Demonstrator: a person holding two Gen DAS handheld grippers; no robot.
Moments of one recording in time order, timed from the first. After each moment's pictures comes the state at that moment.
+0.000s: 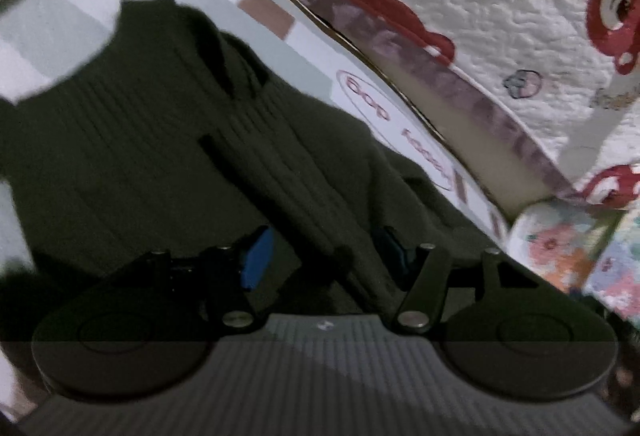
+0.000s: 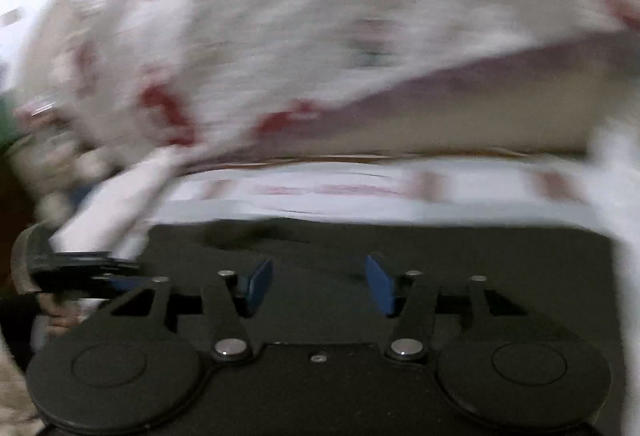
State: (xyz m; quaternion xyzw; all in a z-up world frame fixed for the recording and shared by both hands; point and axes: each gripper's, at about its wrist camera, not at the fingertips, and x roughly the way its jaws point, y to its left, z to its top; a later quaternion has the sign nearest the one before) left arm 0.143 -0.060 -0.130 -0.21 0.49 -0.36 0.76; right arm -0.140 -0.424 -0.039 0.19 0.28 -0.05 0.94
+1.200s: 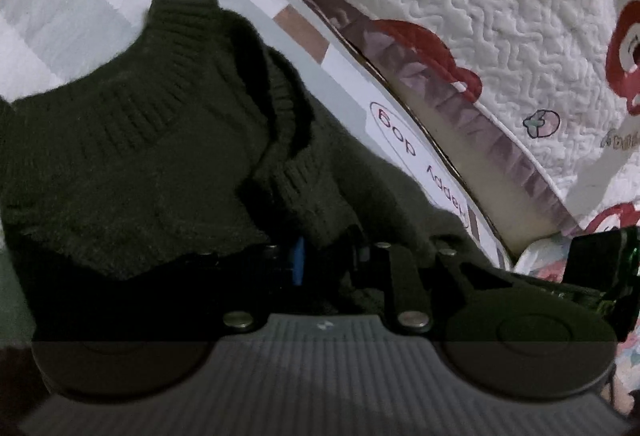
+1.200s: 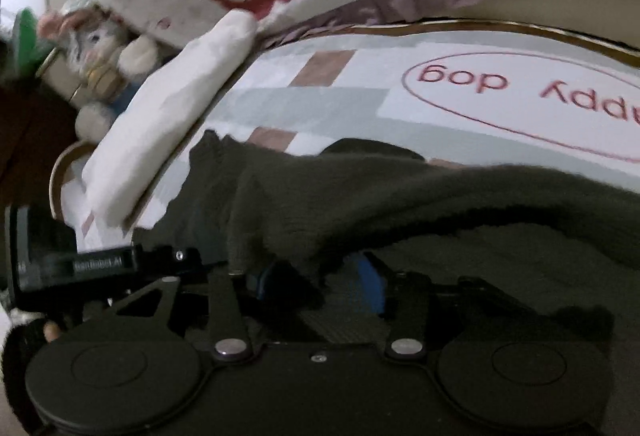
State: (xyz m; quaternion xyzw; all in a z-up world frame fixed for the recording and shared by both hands) left arm 0.166 -0.053 -0.149 -0.25 0.47 -0.33 0.78; right arm 0.070 -0.342 -0.140 0.25 0.43 0.09 0.86
